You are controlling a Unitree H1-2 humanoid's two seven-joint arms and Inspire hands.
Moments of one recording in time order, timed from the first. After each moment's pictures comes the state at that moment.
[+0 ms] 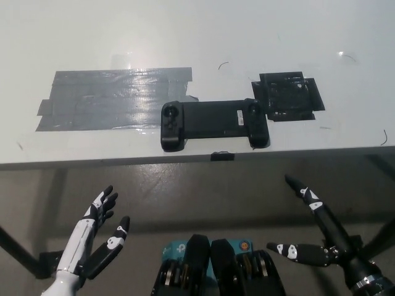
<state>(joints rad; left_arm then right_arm) 0.05 0.19 -0.04 -0.18 0.11 0.04 -0.08 -0.07 -0.22 0.16 -0.03 -0.18 -0.09 0.15</state>
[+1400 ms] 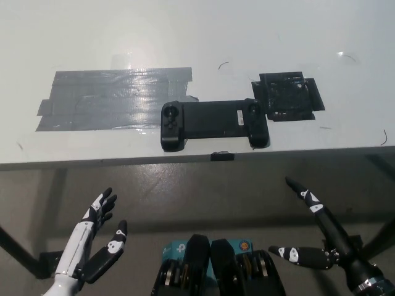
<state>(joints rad) 0.06 0.19 -0.04 -0.21 0.11 0.04 -0.08 -0.06 -0.22 0.16 -0.05 -0.22 -0.09 0.15</state>
